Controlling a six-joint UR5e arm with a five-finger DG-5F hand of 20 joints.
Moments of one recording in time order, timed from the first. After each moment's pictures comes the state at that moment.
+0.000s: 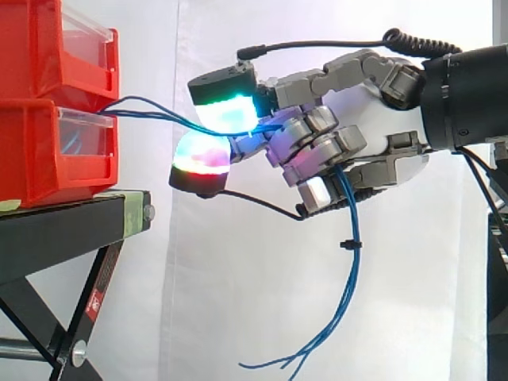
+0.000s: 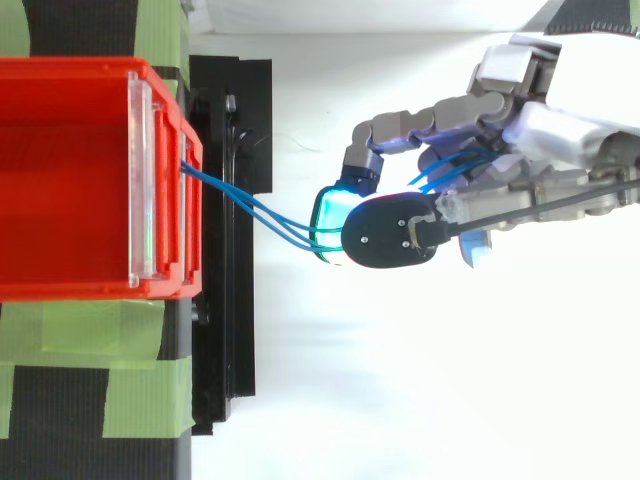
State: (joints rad) arm 0.23 -1.89 -1.70 -2.83 -1.06 -0.01
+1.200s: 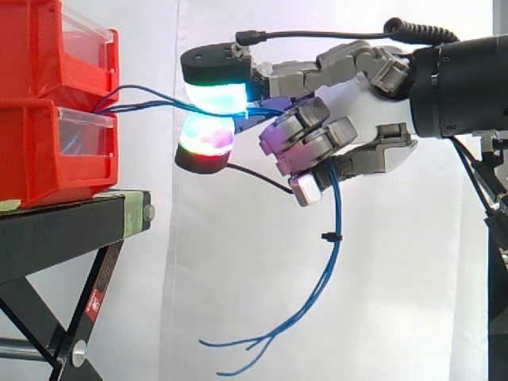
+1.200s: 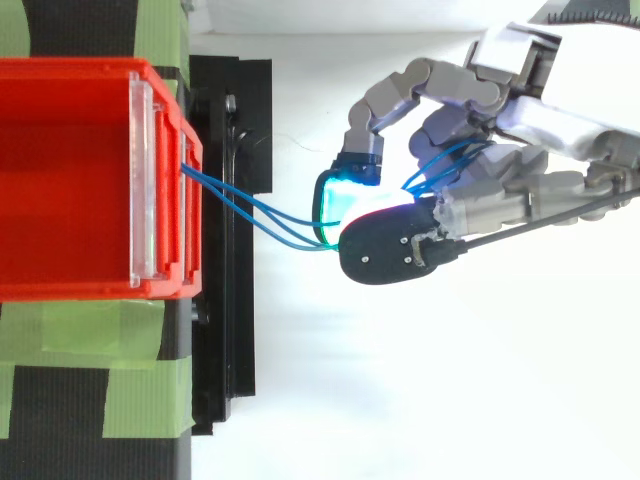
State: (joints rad) arm 0.22 -1.89 -1.69 -2.76 -1.05 -0.22
